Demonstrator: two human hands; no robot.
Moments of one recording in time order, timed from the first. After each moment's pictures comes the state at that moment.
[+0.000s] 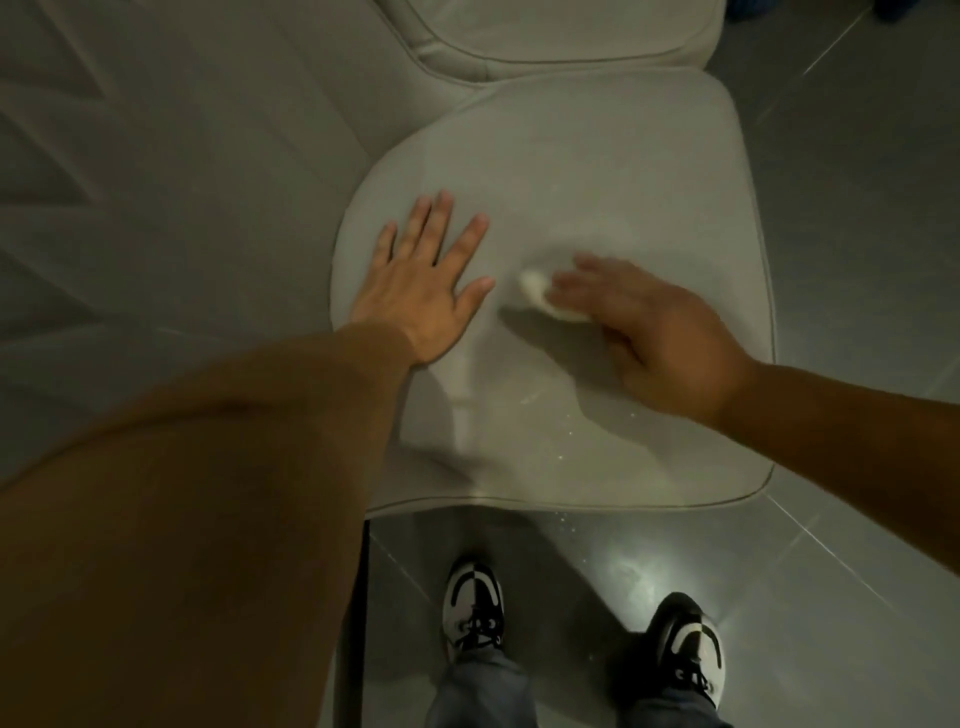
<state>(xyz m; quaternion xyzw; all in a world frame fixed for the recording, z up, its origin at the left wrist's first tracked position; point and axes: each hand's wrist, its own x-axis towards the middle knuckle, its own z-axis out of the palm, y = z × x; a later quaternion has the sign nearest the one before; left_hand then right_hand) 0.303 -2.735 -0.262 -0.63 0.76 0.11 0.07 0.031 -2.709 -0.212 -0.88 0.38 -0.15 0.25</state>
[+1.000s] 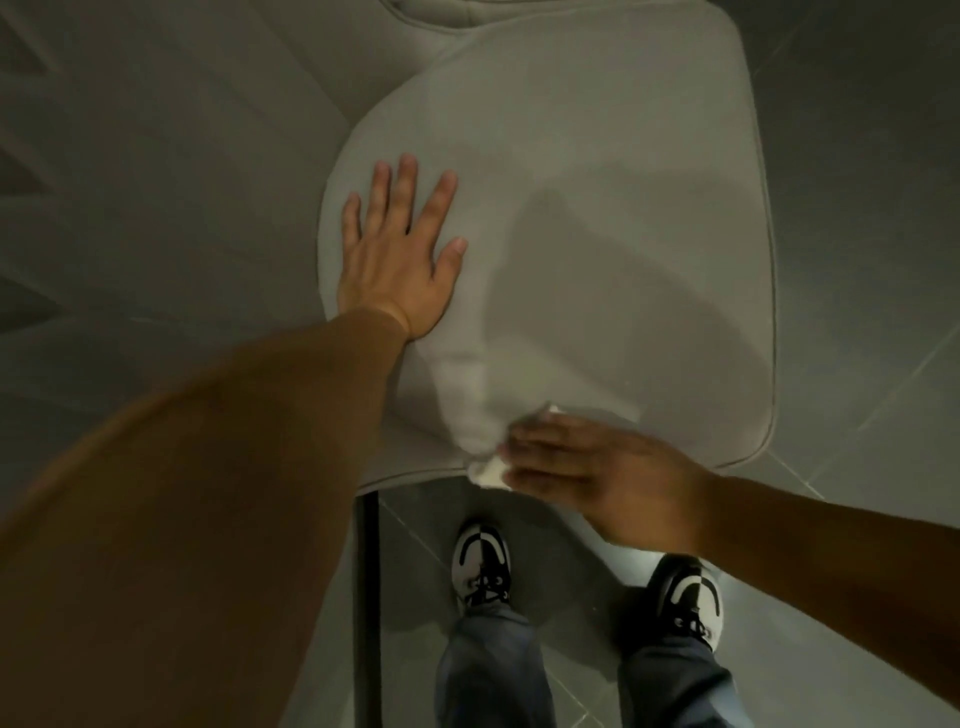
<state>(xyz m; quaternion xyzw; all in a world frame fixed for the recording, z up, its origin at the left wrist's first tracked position) 0.304 -2.733 -0.276 -0.68 0.72 0.08 0.03 0.037 -2.595 -0.242 -0.96 0.18 0.00 0.22</state>
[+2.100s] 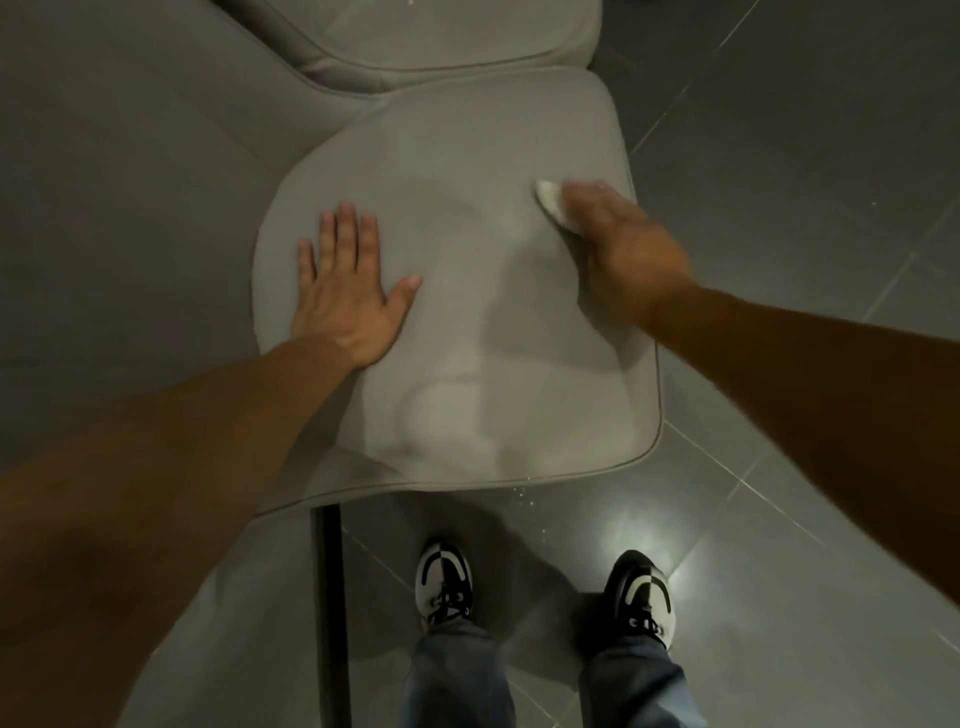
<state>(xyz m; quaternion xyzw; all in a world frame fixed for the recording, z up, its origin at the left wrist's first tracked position) 0.274 -2.733 -0.263 -0.69 0.70 0.13 0.08 -0.041 -2.758 -0.230 -0.76 0.60 -0.09 0.22</state>
